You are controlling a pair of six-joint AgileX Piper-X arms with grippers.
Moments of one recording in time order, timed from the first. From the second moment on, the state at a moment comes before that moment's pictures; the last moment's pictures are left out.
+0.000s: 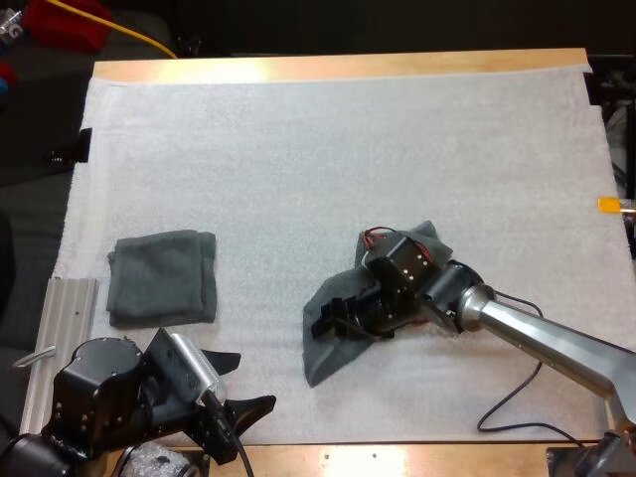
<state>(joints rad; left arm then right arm) -0.37 0.45 -0.84 1.27 0.59 -1.72 0.81 1.62 -0.90 0.44 -0.57 -1.08</state>
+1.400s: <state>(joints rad) -0.37 0.45 -0.84 1.27 0.59 -1.72 0.86 1.65 -0.92 0.34 -0.46 -1.10</state>
